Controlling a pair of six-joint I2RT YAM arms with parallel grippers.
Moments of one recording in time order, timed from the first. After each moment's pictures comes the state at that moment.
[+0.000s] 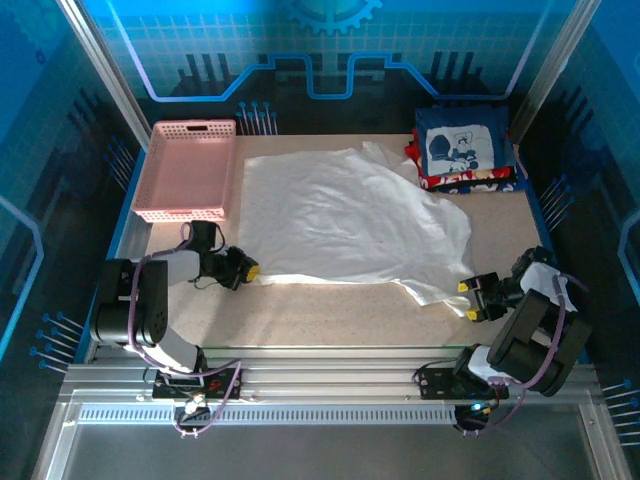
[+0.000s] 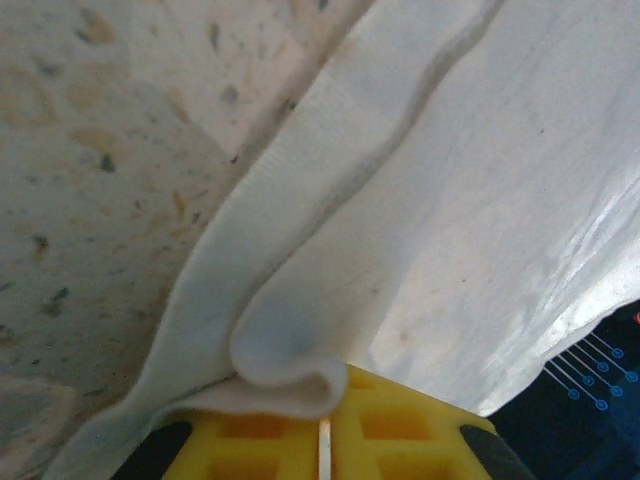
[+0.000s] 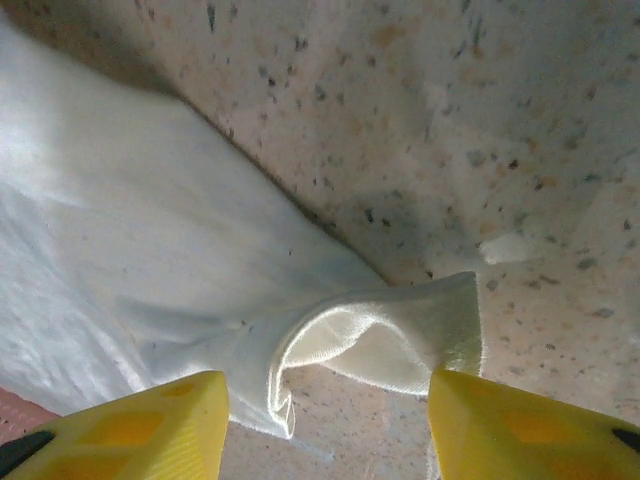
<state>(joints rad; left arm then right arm) 0.04 1.57 0.61 -0.20 0.63 -1.09 -0.62 1.34 0.67 -0.95 -0.48 0.64</state>
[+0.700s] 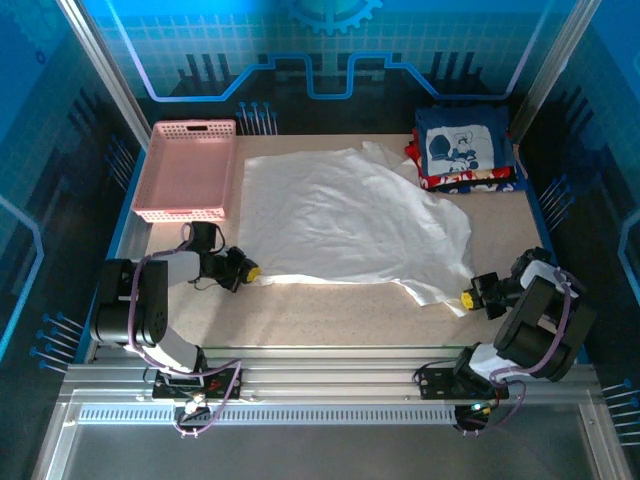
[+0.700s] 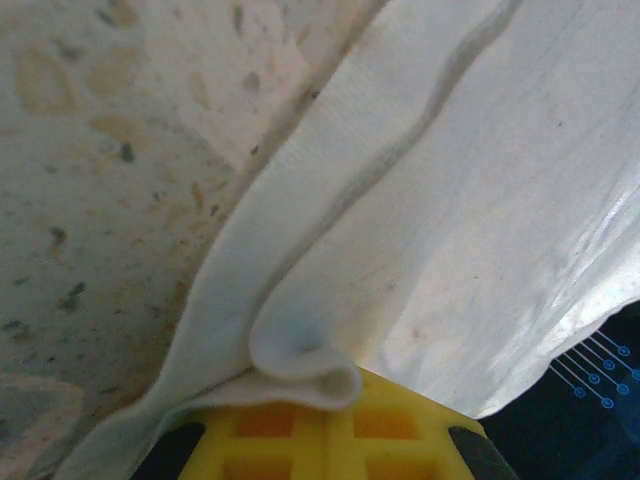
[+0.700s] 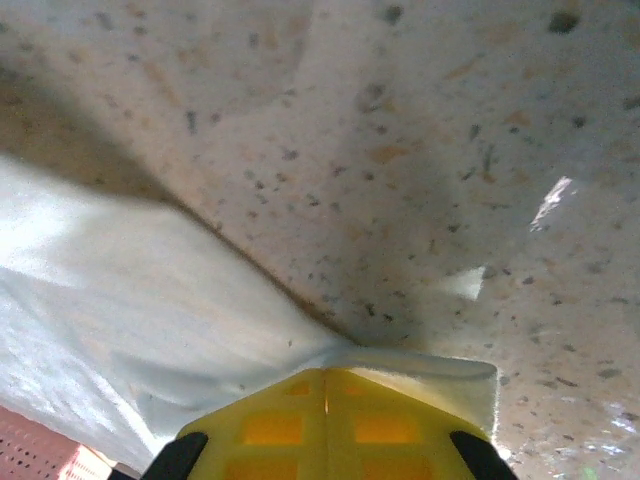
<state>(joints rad) 0.04 1.57 0.61 -0.20 0.63 -1.07 -0.62 1.41 0.66 -0.86 -0.49 0.65</state>
